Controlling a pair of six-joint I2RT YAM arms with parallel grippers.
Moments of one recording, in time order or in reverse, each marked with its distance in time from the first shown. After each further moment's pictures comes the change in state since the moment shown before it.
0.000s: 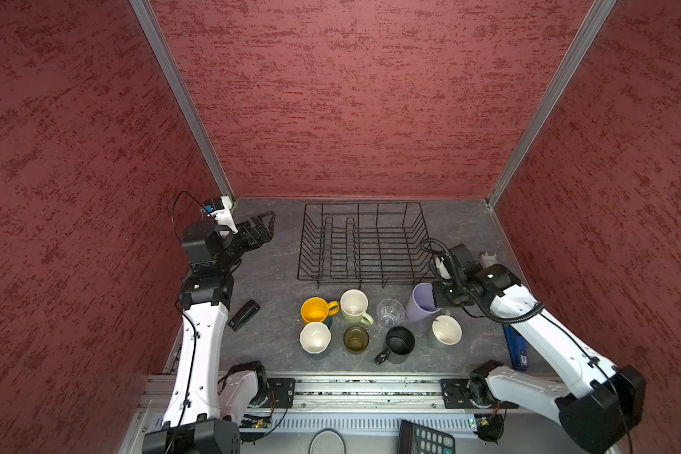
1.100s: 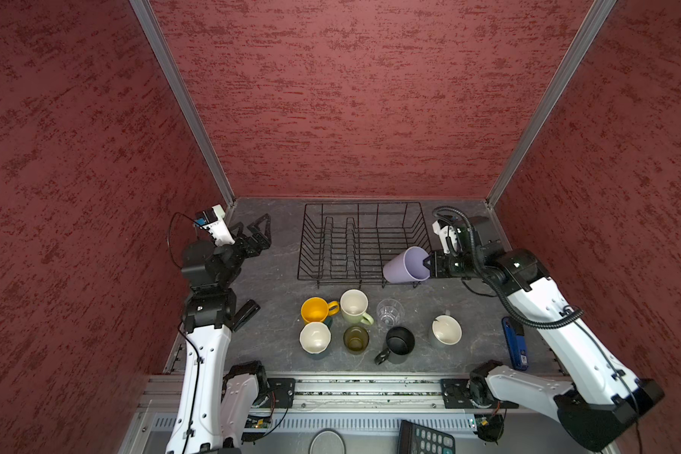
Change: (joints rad) left arm -0.029 -0.163 -0.156 0.208 -0.070 -0.003; right arm 0.003 0.048 0.307 0.137 -0.214 -0.009
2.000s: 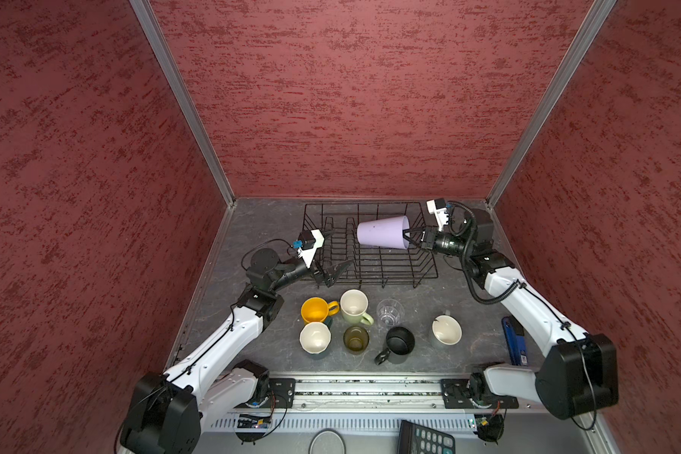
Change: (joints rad) left arm -0.546 0.245 -0.211 0.620 0.289 0.488; right arm -0.245 0.117 -0.335 1.022 -0.726 0.377
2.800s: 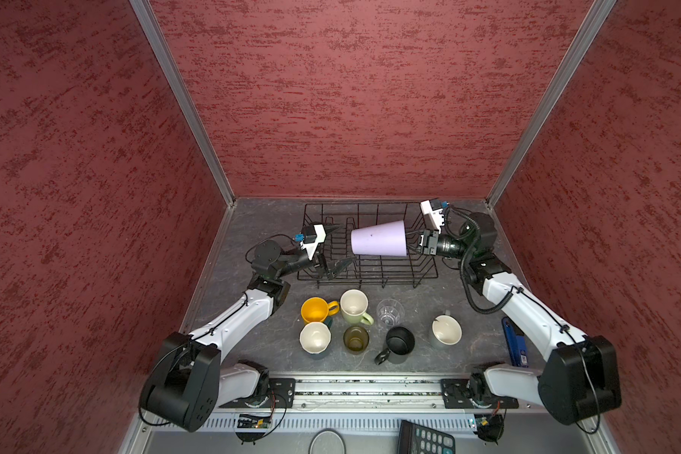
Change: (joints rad) left arm 0.042 0.222 0.061 0.303 0.204 -0.090; right arm 0.047 -0.017 -0.065 0.254 -0.185 0.145
